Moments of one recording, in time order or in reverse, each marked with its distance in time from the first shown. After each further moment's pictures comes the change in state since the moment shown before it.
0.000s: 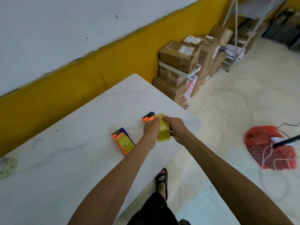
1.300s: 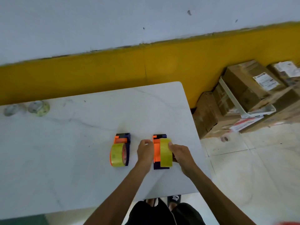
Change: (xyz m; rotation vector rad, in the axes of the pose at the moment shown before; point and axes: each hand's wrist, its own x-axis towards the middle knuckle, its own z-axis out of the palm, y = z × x) left_hand 0.099 0.002 0.036 -0.318 0.616 -0.197; right_hand 0.140 -0.043 -0.028 -0.522 -0.405 0.161
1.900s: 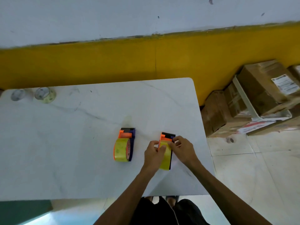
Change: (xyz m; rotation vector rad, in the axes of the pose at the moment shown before) left_hand -0.001 -0.024 0.000 0.211 -0.072 0.209; right_hand 0.042 -0.001 0.004 -0.702 0.059 -0.276
